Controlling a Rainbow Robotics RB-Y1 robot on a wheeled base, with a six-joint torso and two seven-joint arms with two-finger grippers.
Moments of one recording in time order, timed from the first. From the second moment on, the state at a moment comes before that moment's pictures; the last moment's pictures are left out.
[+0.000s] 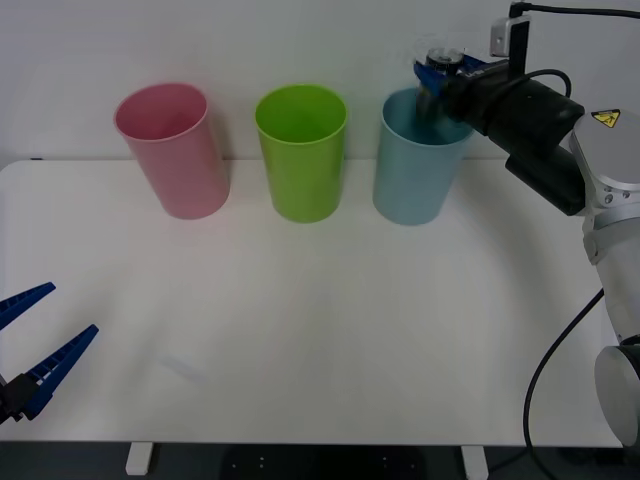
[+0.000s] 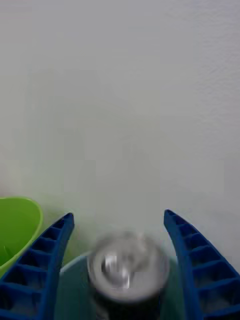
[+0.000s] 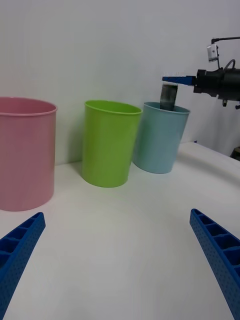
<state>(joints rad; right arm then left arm) -0.79 -0.35 -0.14 -1.03 1.54 -0.56 -0.28 0.35 0.40 0.52 -1.66 -0.96 -1.22 0.00</state>
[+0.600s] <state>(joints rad) -0.78 -0.36 -0.13 -1.04 1.50 -0.60 -0.26 0.35 0.40 0.52 -1.66 -0.96 -1.22 0.00</state>
